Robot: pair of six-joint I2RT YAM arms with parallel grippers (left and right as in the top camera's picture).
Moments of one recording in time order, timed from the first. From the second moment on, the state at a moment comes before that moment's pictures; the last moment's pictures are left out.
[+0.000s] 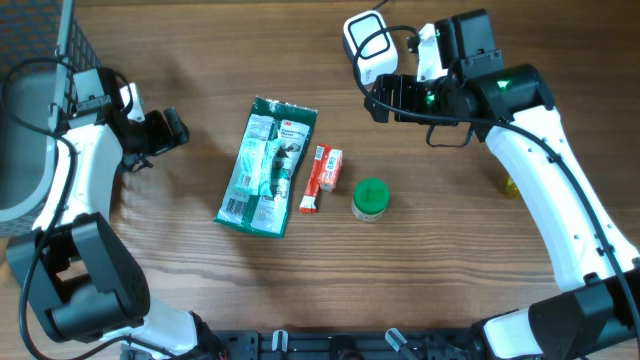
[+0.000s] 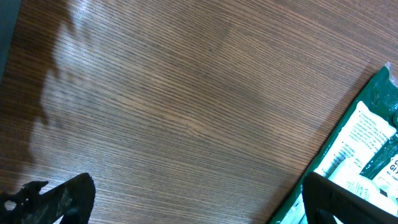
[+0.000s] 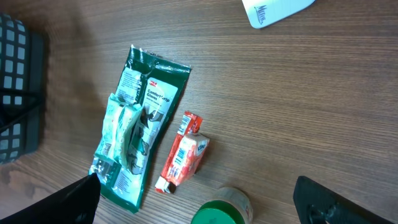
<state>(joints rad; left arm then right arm) 0.28 1.74 1.24 -0.73 0.15 -0.15 0.30 1.63 1.57 -0.96 -0.28 0.31</state>
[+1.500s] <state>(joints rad) 0.28 1.74 1.24 -0.73 0.15 -0.15 0.30 1.63 1.54 -1.12 -0.30 0.50</state>
